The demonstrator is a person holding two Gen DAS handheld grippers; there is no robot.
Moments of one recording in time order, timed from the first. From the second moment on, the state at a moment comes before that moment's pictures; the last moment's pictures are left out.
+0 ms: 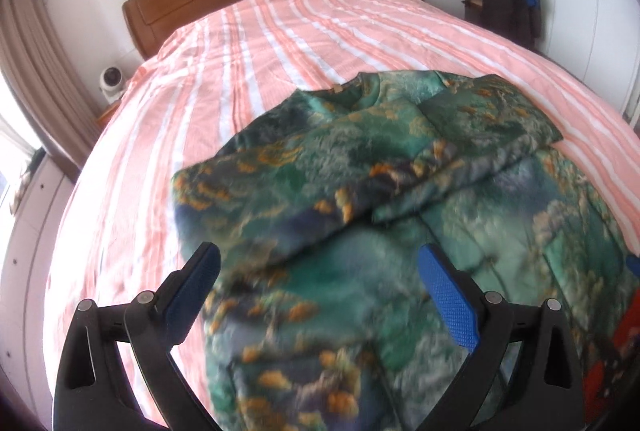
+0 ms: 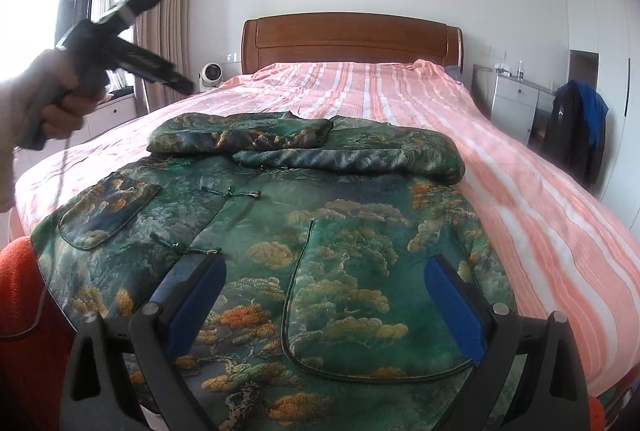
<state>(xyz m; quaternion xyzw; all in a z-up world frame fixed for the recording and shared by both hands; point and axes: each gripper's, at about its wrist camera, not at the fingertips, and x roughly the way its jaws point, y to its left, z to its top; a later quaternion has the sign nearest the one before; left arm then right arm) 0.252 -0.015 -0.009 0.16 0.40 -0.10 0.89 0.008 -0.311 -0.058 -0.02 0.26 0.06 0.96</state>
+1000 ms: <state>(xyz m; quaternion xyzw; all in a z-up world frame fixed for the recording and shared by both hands) 0.147 0.090 -0.013 0.11 0.43 0.02 0.89 0.008 -0.302 -0.059 -0.03 0.26 0.07 0.96</state>
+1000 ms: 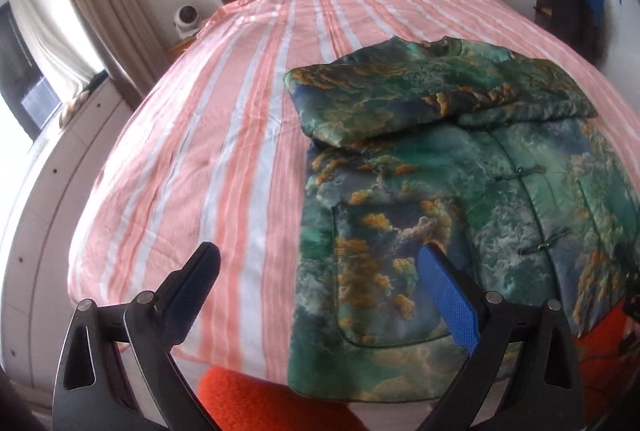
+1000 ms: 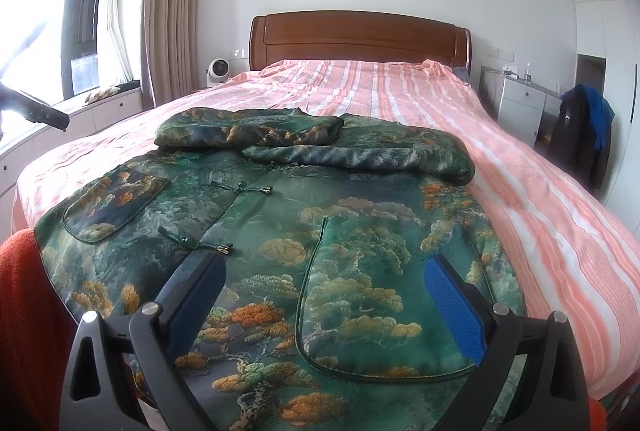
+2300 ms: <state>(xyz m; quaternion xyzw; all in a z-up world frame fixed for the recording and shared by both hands) 0.140 0.123 -0.048 -0.01 0.45 0.04 0.89 0.006 -0.278 -0.067 -0.08 0.26 0.08 0.96</state>
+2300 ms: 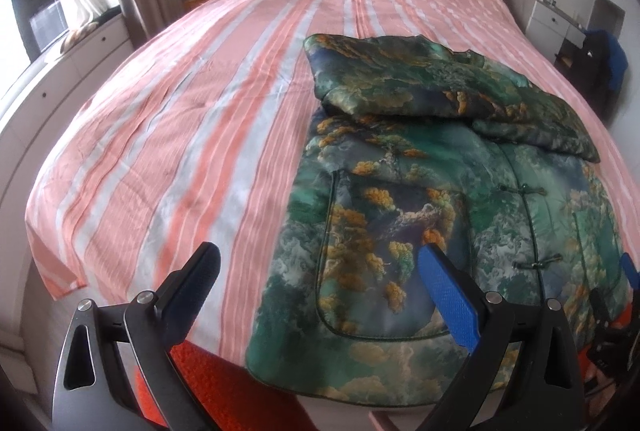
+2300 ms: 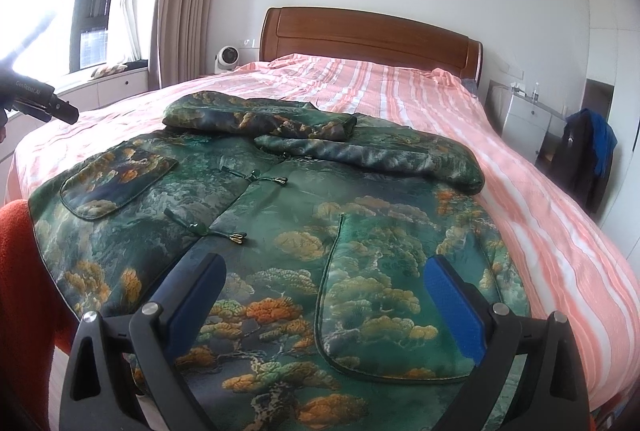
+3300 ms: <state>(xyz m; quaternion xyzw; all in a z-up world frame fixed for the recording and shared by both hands) 0.129 0.116 -0.045 0.00 0.45 0.04 0.89 0.004 -0.272 -0.067 -0.09 0.26 0.08 0.96</state>
